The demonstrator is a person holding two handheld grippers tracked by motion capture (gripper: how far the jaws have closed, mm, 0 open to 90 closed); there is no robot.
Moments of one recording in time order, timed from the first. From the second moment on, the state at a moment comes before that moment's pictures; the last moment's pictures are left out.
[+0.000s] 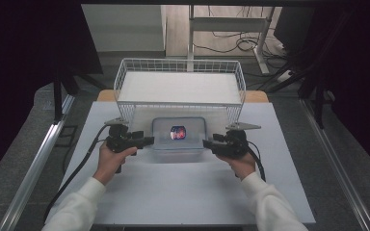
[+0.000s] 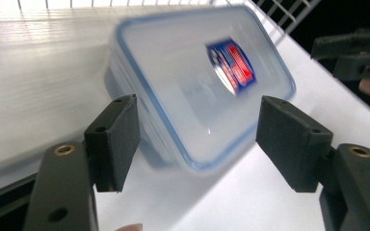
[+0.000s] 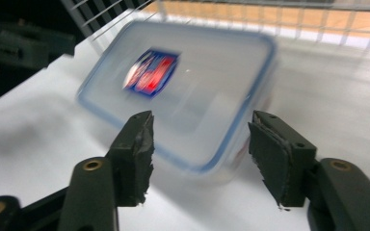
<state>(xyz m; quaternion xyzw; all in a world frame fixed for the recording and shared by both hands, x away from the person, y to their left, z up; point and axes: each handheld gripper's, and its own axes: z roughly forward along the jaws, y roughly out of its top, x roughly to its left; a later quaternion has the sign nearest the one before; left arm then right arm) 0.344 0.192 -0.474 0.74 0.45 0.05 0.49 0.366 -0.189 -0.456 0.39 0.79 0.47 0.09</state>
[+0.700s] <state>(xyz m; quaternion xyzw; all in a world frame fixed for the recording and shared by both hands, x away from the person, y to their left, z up) 0.258 0.186 -0.499 0.80 0.41 0.04 0.43 0.327 -0.131 -0.495 0.26 0.89 0.36 0.09</state>
